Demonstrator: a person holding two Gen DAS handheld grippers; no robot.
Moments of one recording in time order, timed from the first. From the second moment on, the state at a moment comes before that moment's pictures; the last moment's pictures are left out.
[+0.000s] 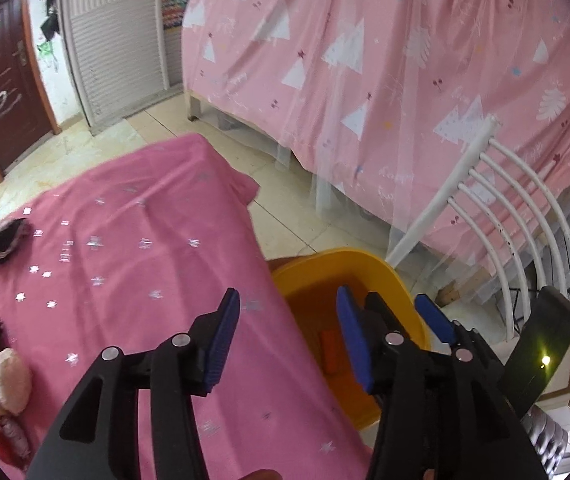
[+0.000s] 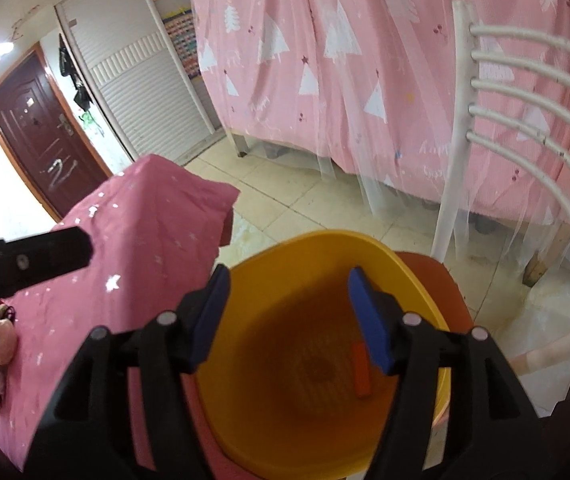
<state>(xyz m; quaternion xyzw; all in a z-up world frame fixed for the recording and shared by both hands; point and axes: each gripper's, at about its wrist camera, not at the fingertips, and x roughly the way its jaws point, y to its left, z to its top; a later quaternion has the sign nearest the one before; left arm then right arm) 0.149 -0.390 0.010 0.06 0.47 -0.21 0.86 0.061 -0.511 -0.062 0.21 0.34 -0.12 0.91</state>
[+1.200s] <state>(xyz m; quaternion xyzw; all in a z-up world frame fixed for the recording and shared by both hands) 0.147 -0.132 0.082 -0.02 0.39 -0.07 0.92 0.066 -0.306 0.016 0.05 0.28 -0.02 0.96</state>
